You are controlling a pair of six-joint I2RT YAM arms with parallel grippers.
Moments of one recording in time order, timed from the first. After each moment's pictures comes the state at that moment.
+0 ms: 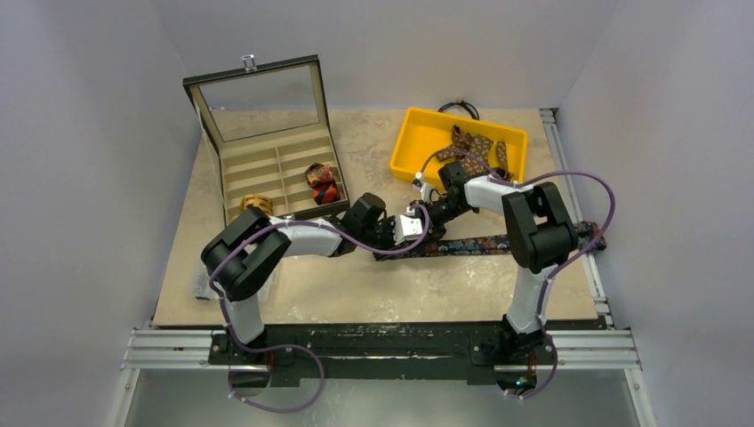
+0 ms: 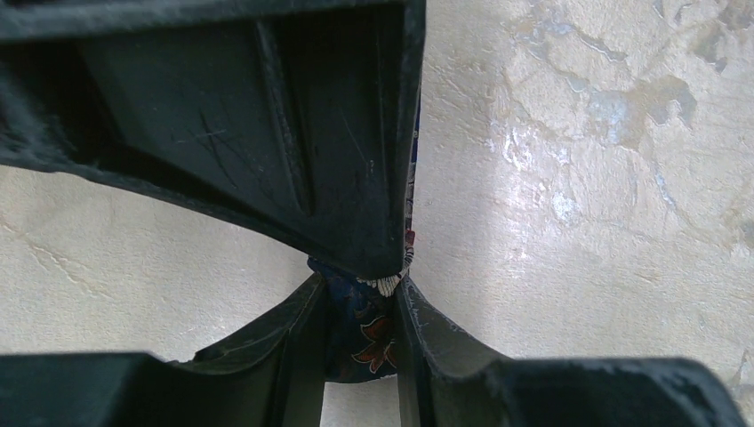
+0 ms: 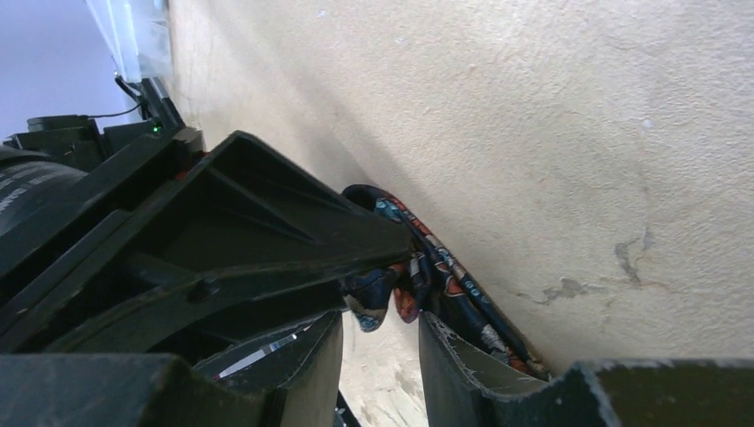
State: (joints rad) left arm -0.79 1.82 0.91 0.17 0.47 0.43; right arm 0.33 1.91 1.15 -0.61 -0.88 0.02
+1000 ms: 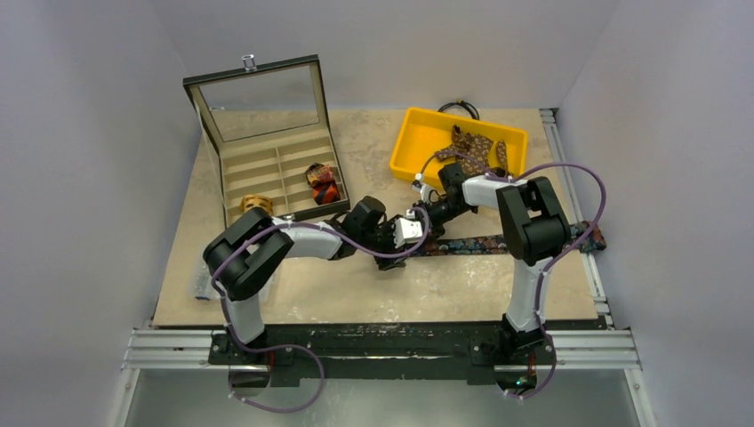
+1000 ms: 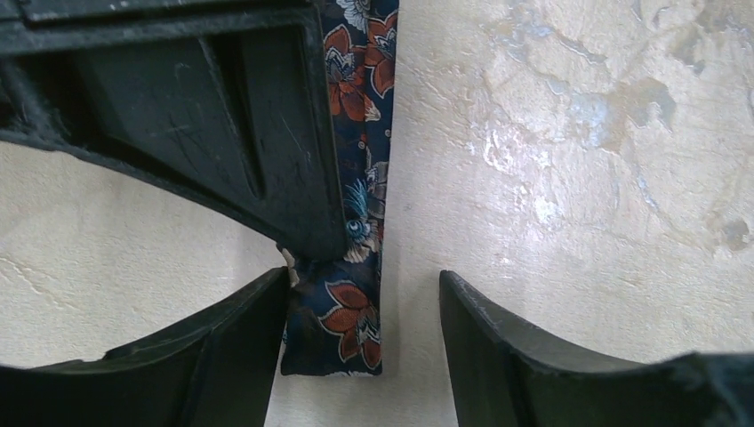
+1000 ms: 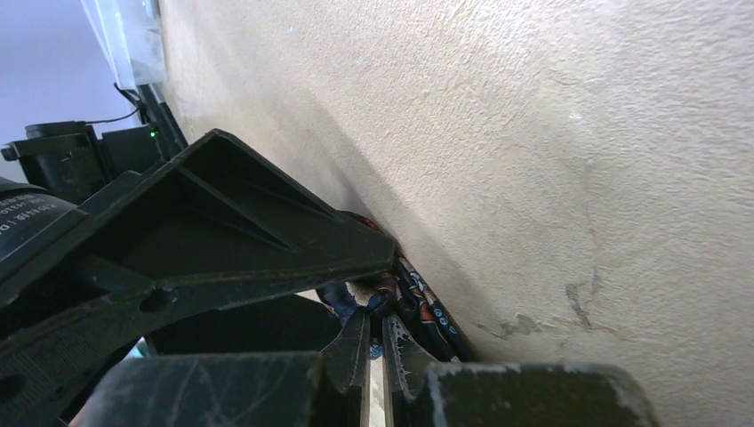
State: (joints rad) left arm -0.80 1.83 0.90 0.21 0.47 0.41; right arm 0.32 2.00 1.17 -0.58 -0.90 0.01
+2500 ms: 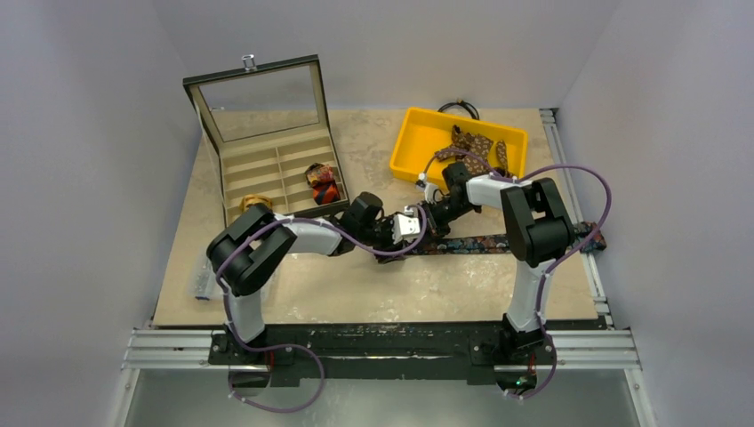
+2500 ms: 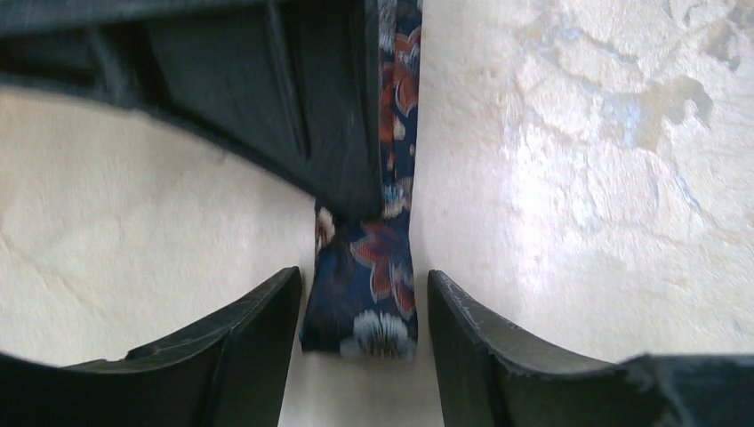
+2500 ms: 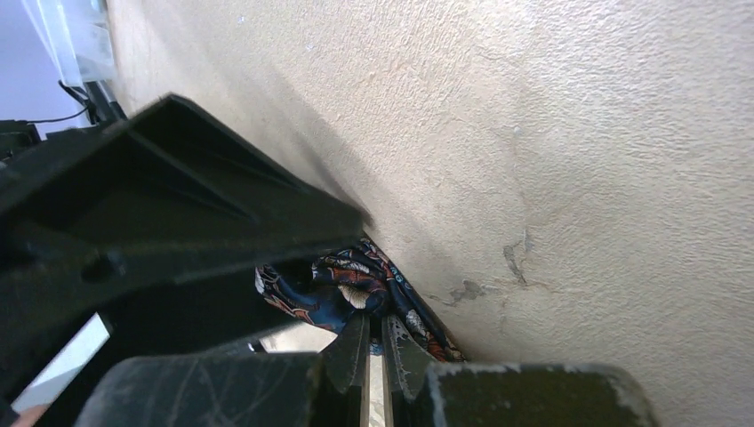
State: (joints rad) left arm -0.78 1.88 0.93 0.26 0.52 0.47; right arm 0.29 1.98 1.16 -0.61 -0.81 -0.06
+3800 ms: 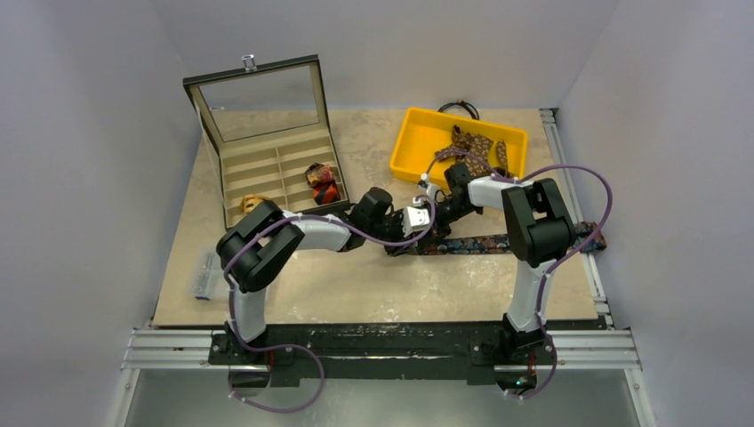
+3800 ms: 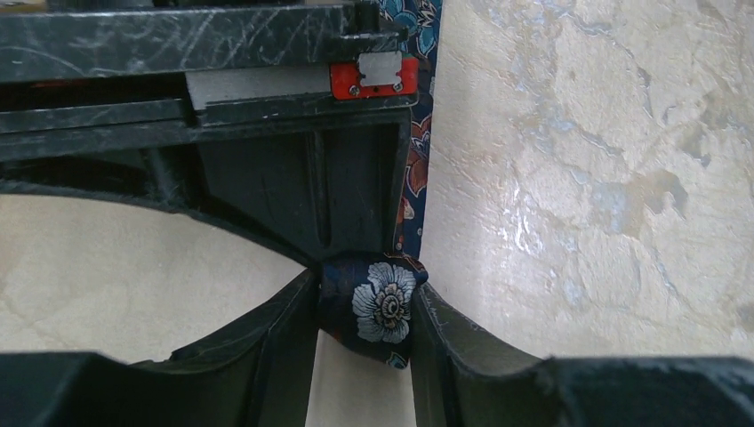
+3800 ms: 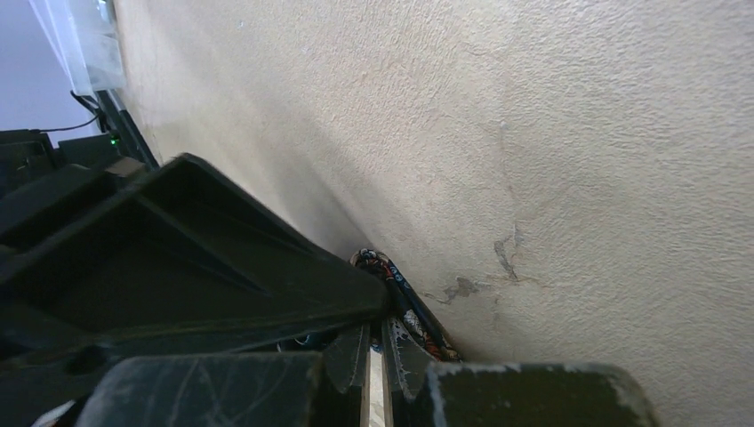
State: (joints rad) left arm -0.79 1.89 0.99 0.27 0.53 0.36; right arm 0.28 1.98 1.14 -0.58 -0.83 -0.04
